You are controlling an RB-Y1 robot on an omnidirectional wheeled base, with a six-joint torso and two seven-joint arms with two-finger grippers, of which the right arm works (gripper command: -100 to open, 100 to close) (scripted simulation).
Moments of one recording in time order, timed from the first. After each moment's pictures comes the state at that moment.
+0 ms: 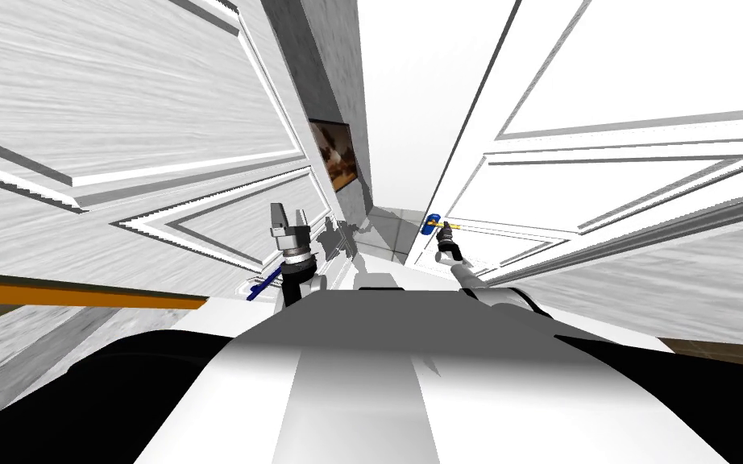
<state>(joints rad) -0.32 -0.40 -0.03 -0.69 -0.53 -0.50 0.07</state>
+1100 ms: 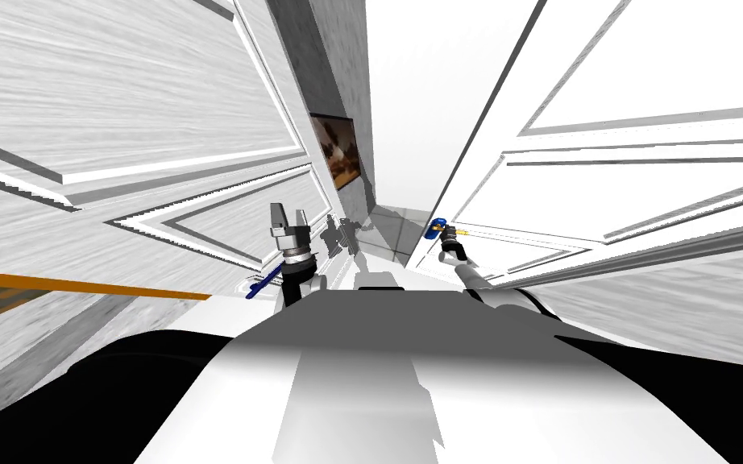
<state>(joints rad) -0.31 -0.44 -0.03 -0.71 -0.54 -0.48 0.05</state>
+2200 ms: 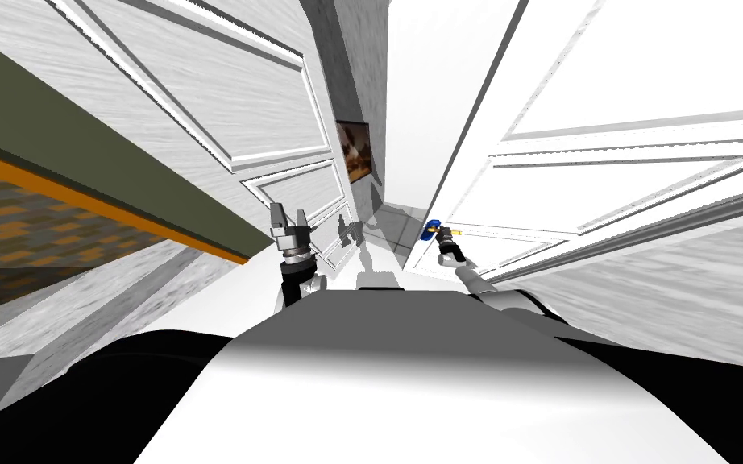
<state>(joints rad) -0.29 -0.47 0.08 -0.74 -0.51 -0.49 -0.04</state>
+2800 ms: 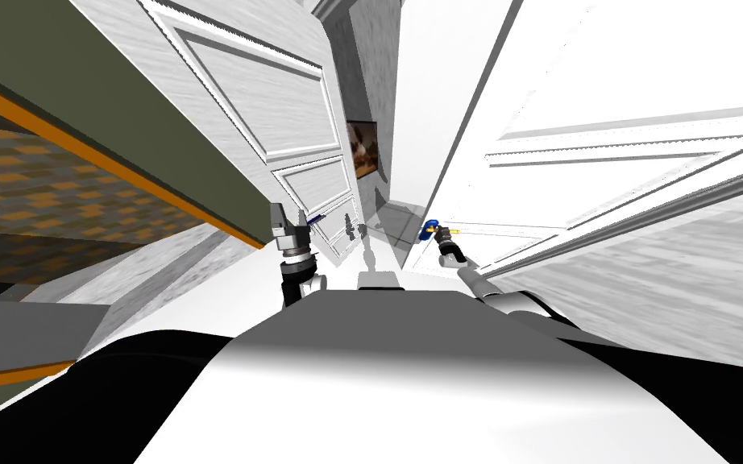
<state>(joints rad) -0.26 -0.50 0.15 -0.79 -0.50 -0.50 -0.10</state>
